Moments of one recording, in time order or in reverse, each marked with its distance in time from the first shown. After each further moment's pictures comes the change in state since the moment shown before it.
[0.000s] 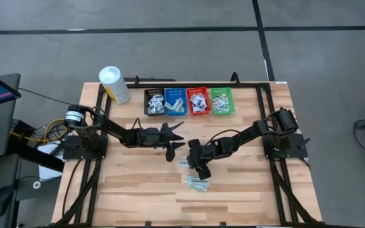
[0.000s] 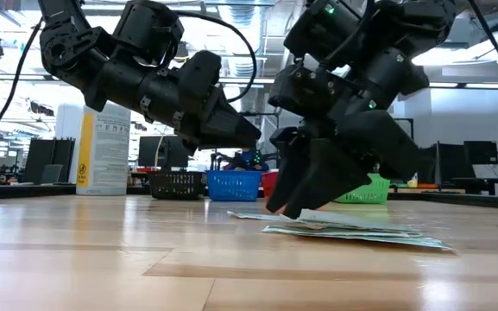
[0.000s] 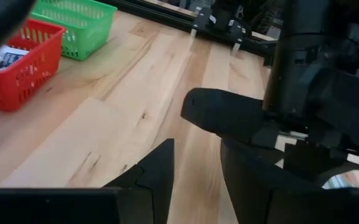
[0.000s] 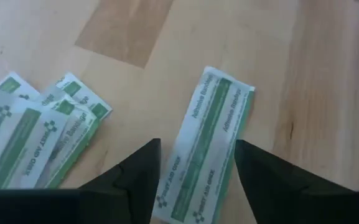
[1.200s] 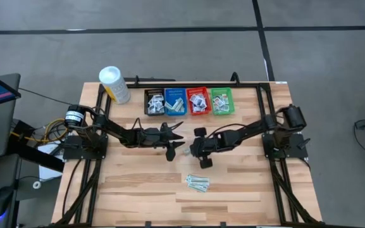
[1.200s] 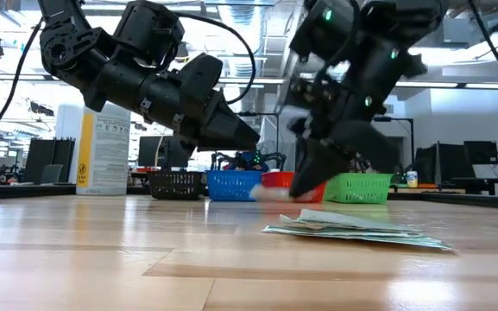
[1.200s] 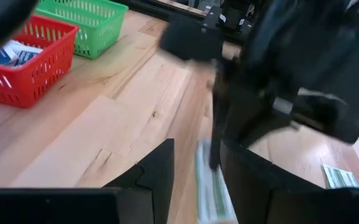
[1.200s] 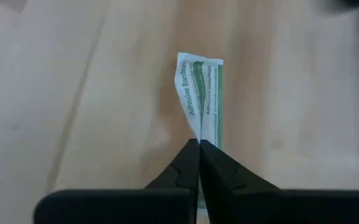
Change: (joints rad) left arm 0.000 0.000 0.000 -0.013 -0.037 -0.003; right arm -0.043 -0.113 -0.011 -0.171 0.142 -0.016
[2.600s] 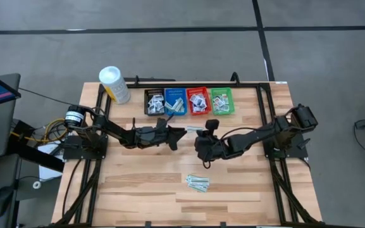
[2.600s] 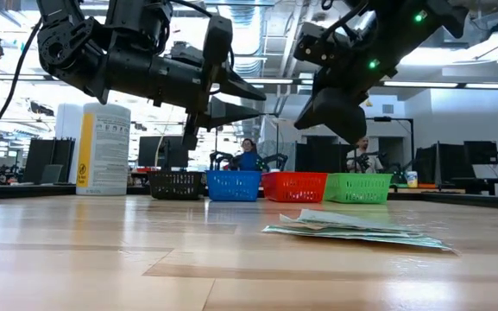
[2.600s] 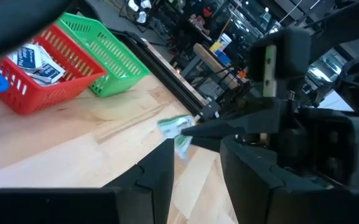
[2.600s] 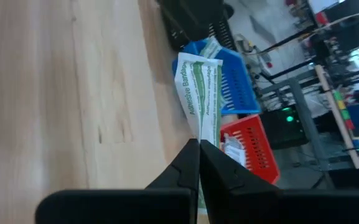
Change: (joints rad) left arm -0.015 0.000 0.000 0.241 -0.187 -0.440; right arm 0.123 -0.141 0.007 -0.072 0.735 0.066
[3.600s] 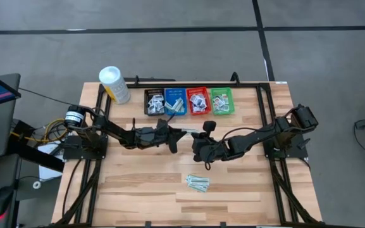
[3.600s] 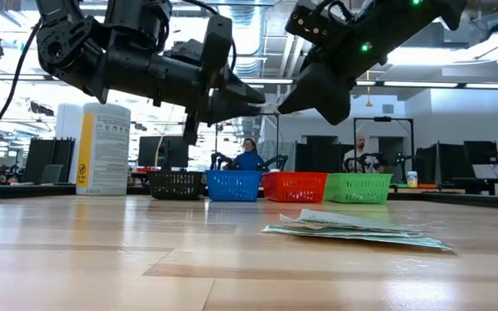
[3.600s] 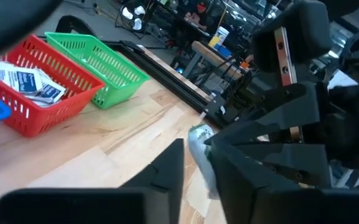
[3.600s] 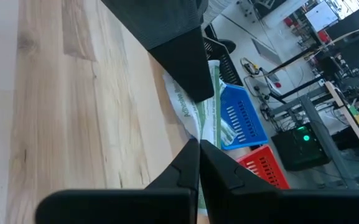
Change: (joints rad) left arm -0.003 0.000 0.000 0.003 -0.004 0.153; right arm 0.024 -0.001 0.002 0.180 -0.020 -0.043
